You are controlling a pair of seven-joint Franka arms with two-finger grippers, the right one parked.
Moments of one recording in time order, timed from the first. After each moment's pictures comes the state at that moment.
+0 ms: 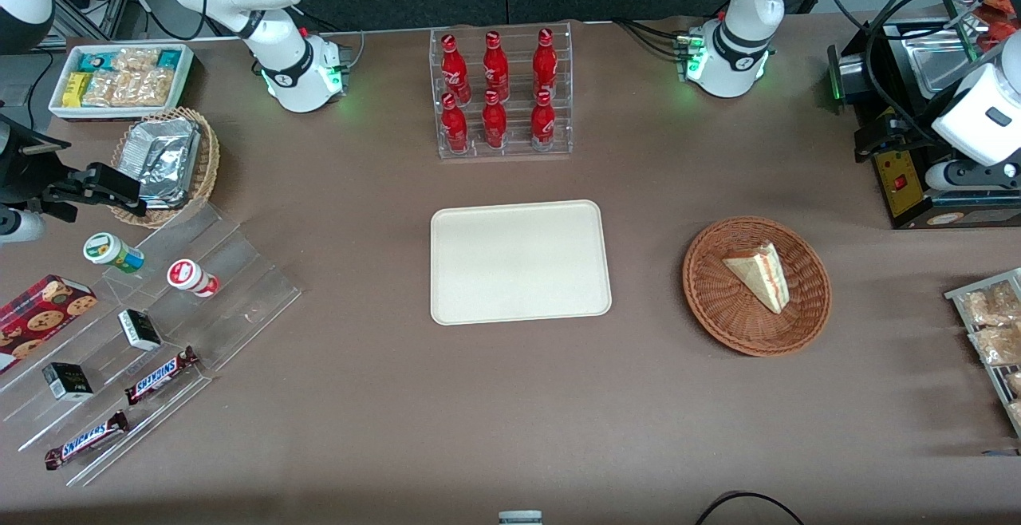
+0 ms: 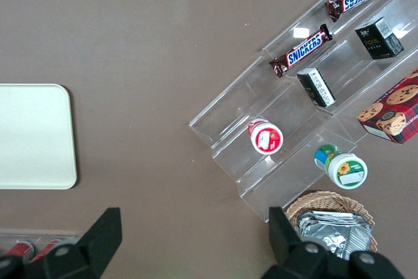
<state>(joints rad) -0.01 -0.03 -0.03 -1.62 0.04 1.41 0.00</state>
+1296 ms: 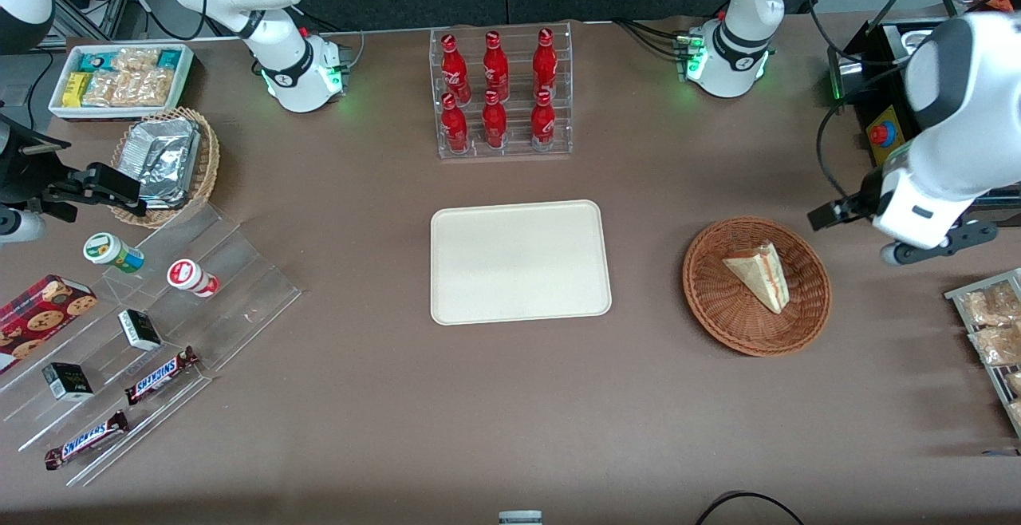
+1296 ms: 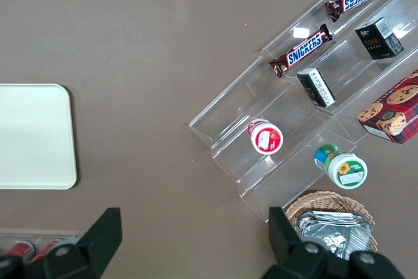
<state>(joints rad) 0.00 0.05 -0.06 -1.91 0.05 1.84 -0.43</state>
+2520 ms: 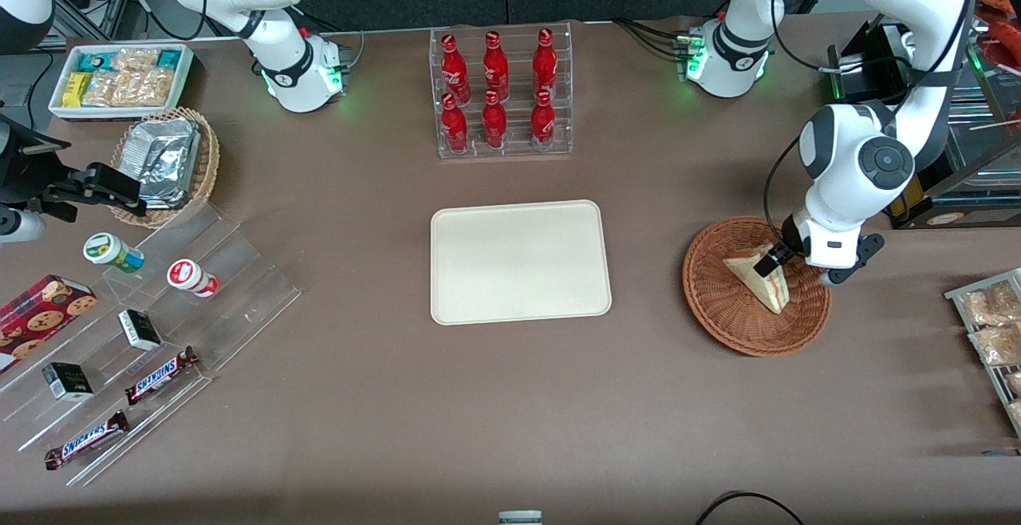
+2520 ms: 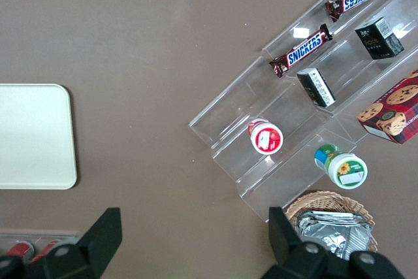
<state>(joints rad) 0.01 0.15 -0.06 -2.33 0.04 2.51 -0.75</state>
